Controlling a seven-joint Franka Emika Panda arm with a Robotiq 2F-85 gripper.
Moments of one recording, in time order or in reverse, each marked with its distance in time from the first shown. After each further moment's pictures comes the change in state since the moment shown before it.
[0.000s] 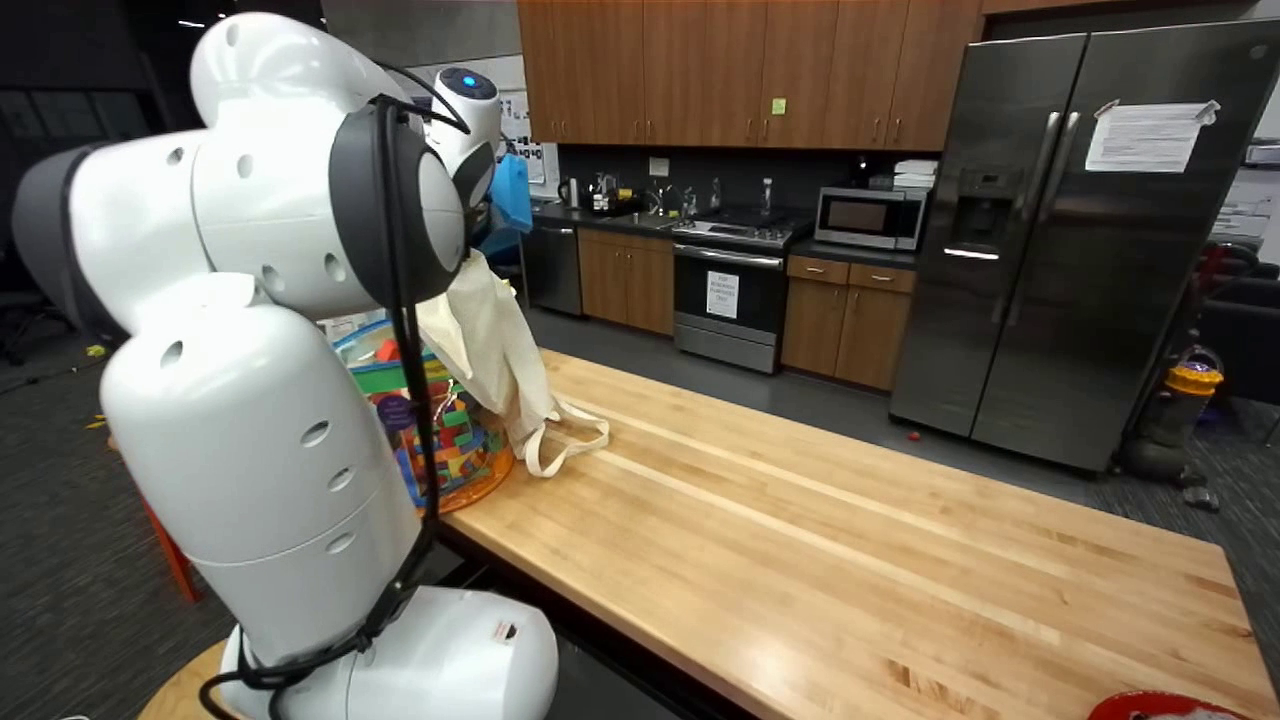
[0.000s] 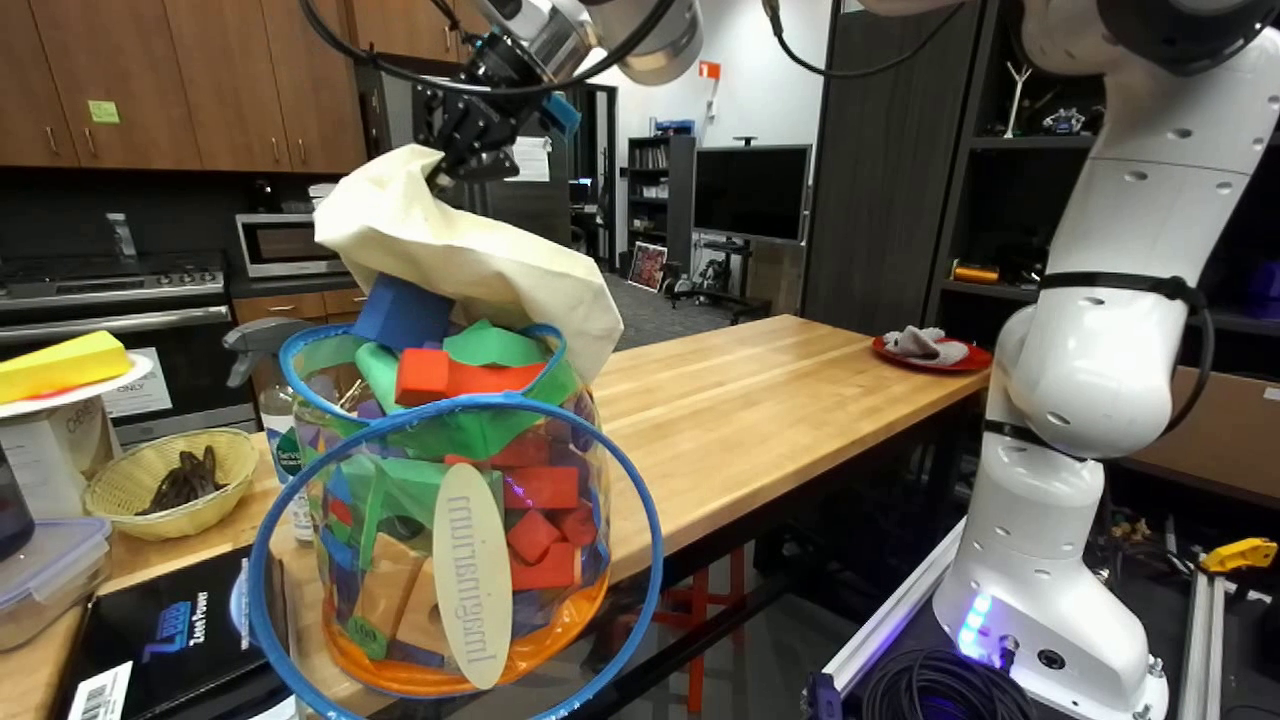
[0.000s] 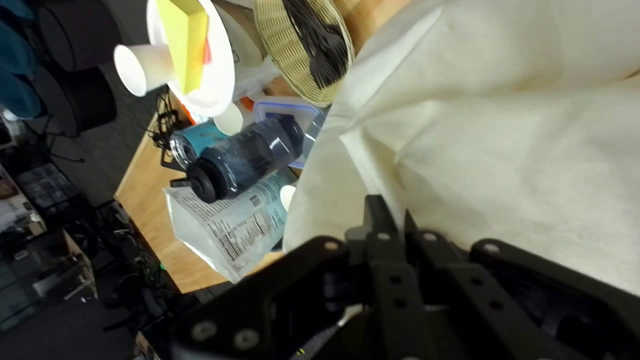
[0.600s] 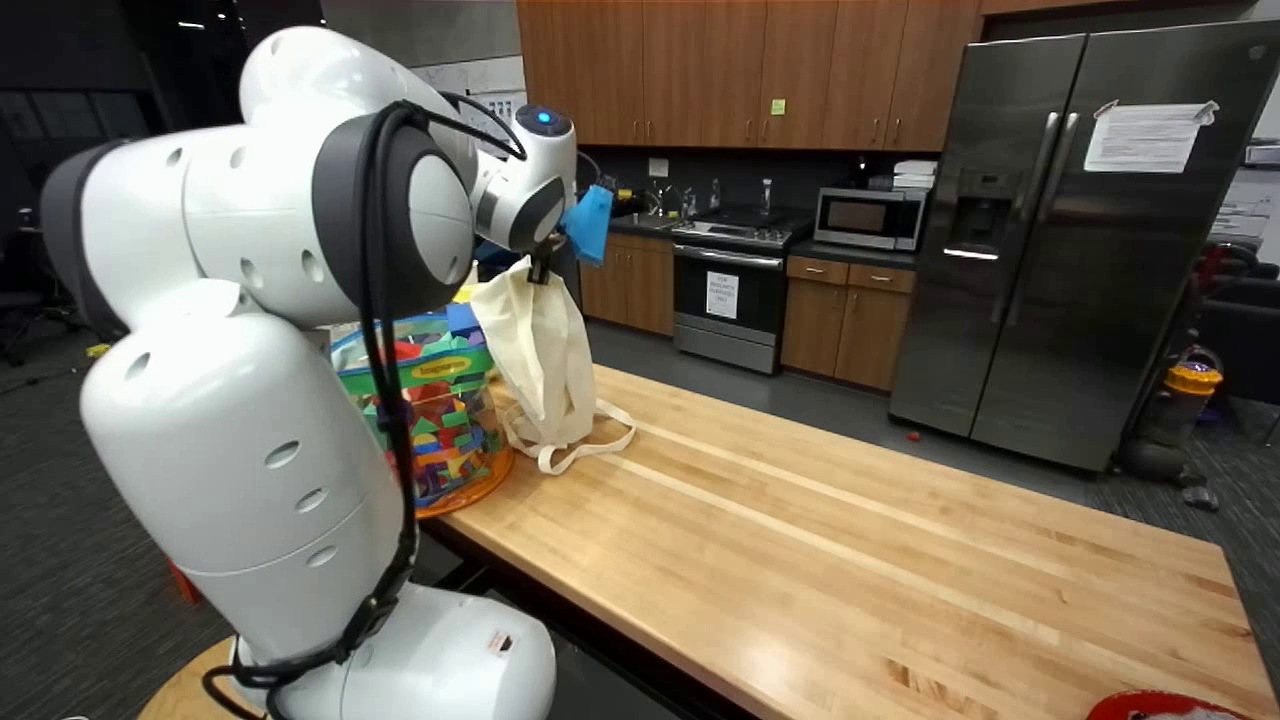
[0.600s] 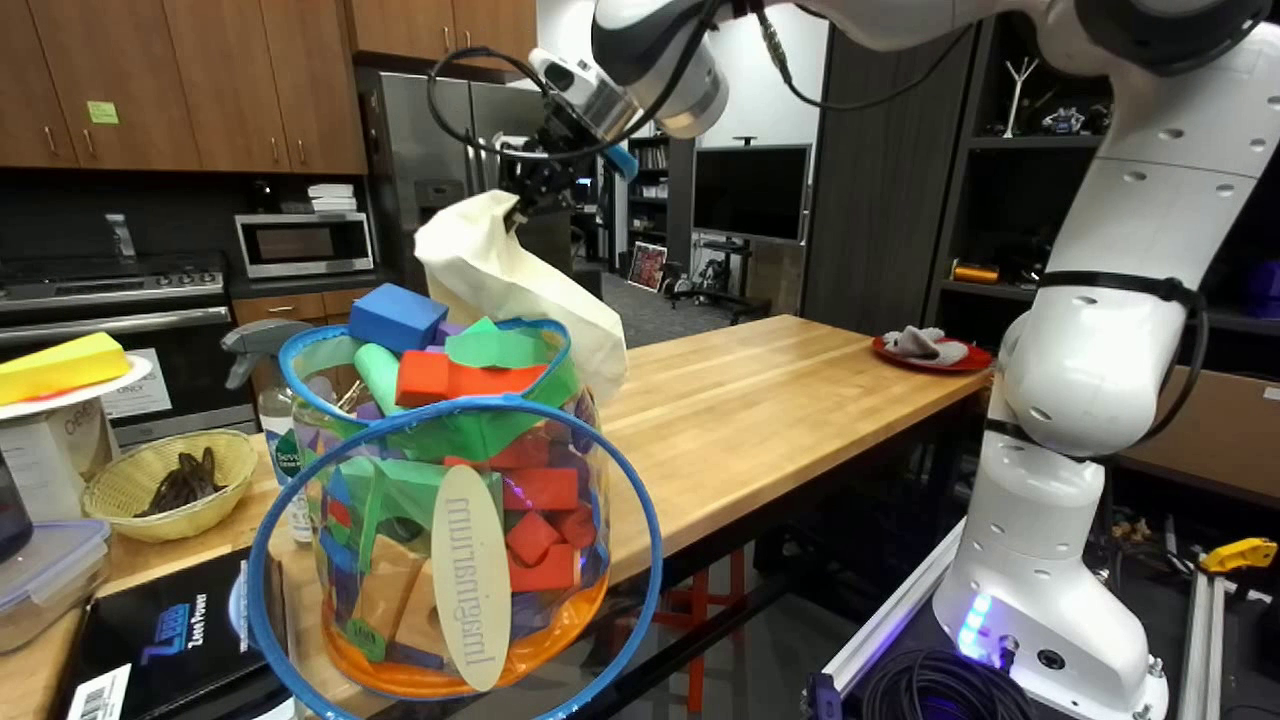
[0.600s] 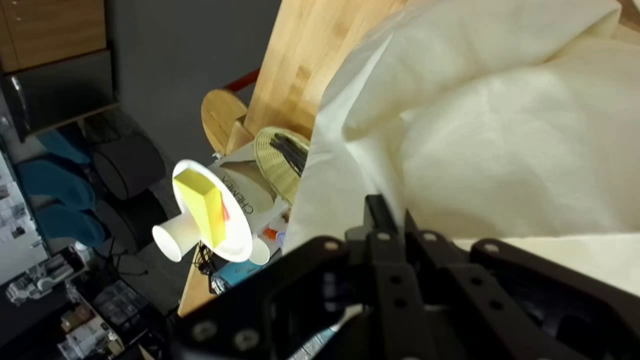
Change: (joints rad) arm -0.094 -0.027 -0.095 -0.148 0.000 0.110 0.077
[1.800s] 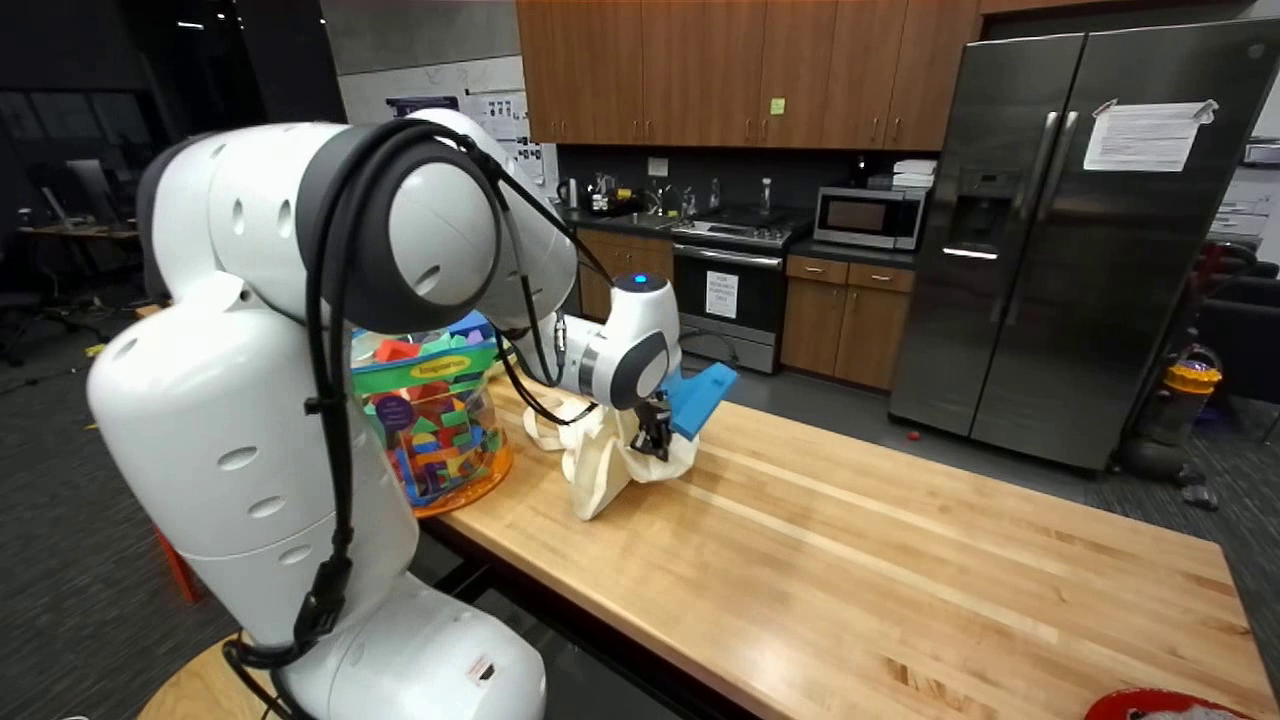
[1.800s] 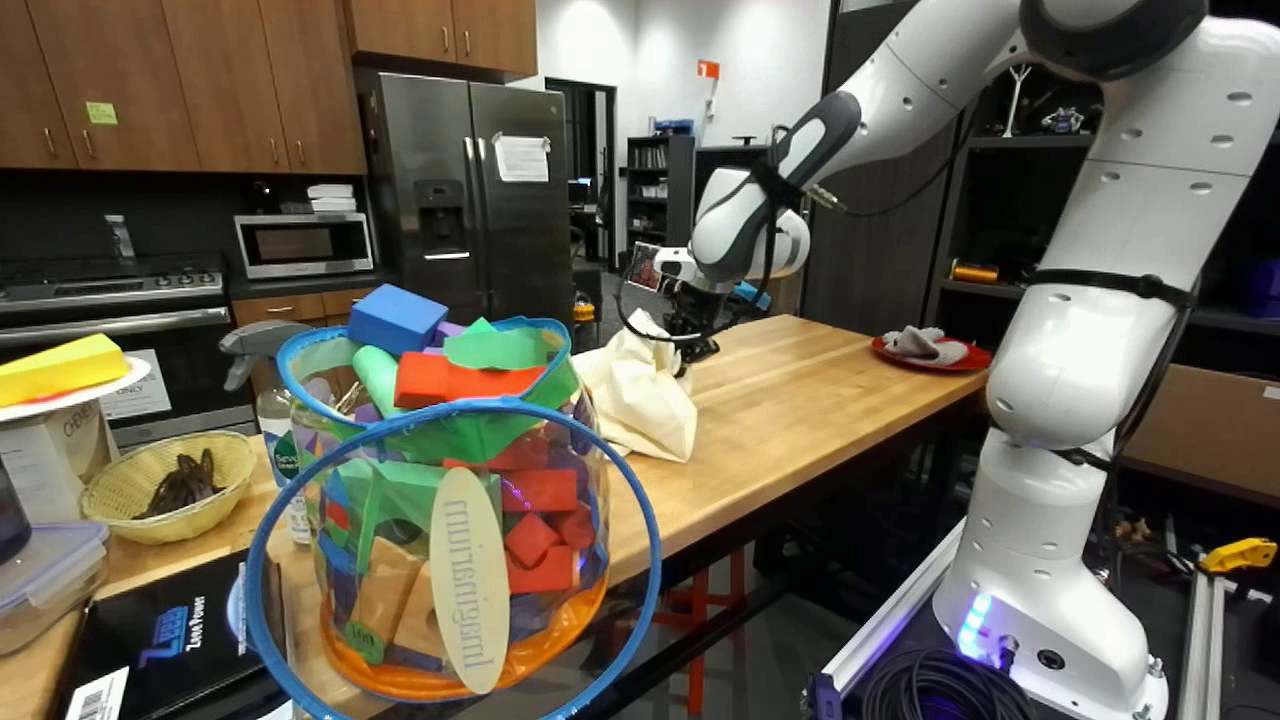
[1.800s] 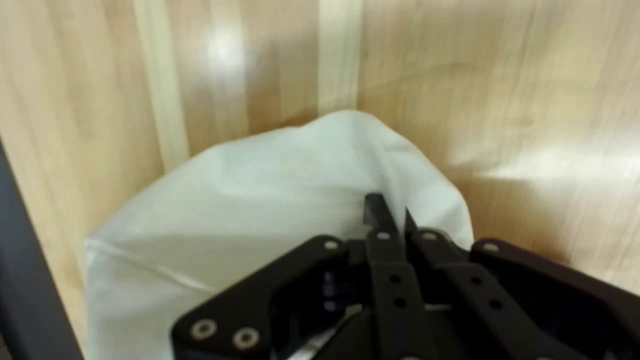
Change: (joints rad) arm -0.224 0.031 -0.152 -0.479 -0.385 0.164 0.409
